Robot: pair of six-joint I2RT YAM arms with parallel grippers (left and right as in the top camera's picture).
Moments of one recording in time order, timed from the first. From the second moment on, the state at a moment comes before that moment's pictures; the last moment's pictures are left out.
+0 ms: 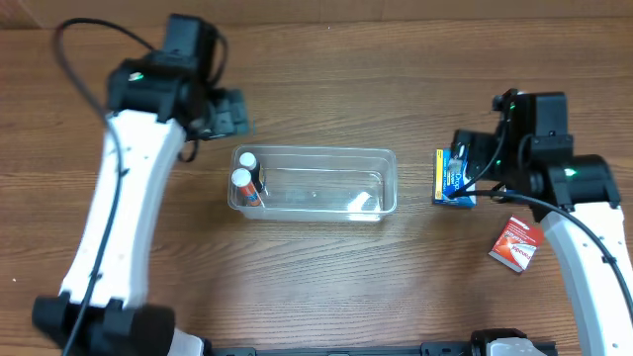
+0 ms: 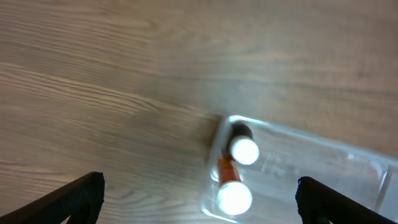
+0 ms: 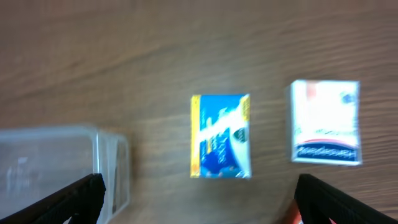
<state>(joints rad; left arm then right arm) -0.15 1.66 1.82 -1.34 -0.14 -0.39 0.04 1.28 1.26 -0.96 0.03 0.21</state>
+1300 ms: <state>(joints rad) 0.18 1.51 1.75 -1.30 -0.02 -0.36 -0.01 2.00 1.33 -0.91 -0.02 0.15</state>
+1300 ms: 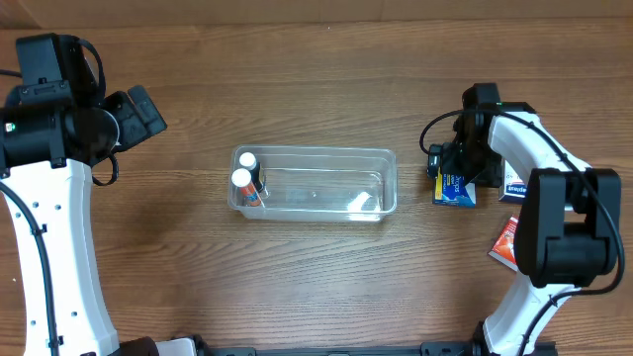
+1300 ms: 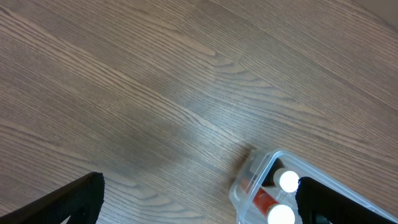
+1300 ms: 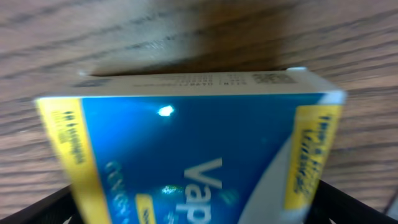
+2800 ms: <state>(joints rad) 0.18 1.51 1.75 -1.31 -0.02 -0.36 0.56 1.61 1.53 -1.04 -0.02 0.44</state>
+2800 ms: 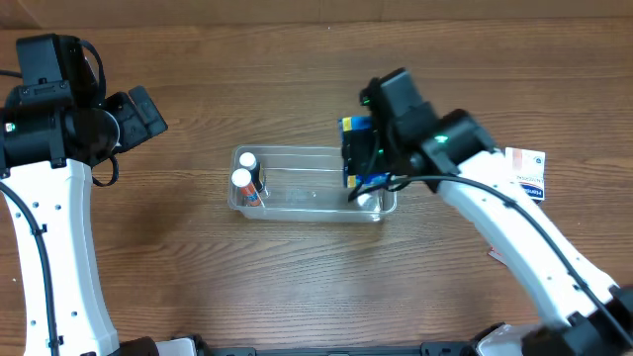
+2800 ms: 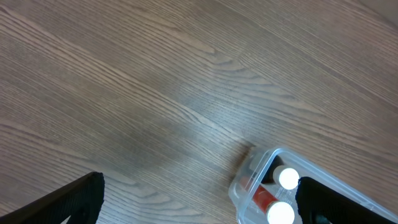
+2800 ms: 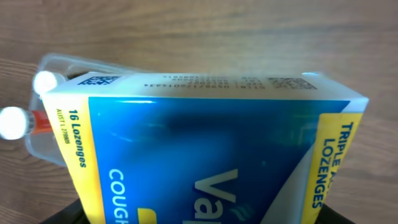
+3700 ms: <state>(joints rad) 0.18 1.51 1.75 -1.31 -0.02 -0.36 0.56 1.86 1.47 -0.97 0.03 0.53</state>
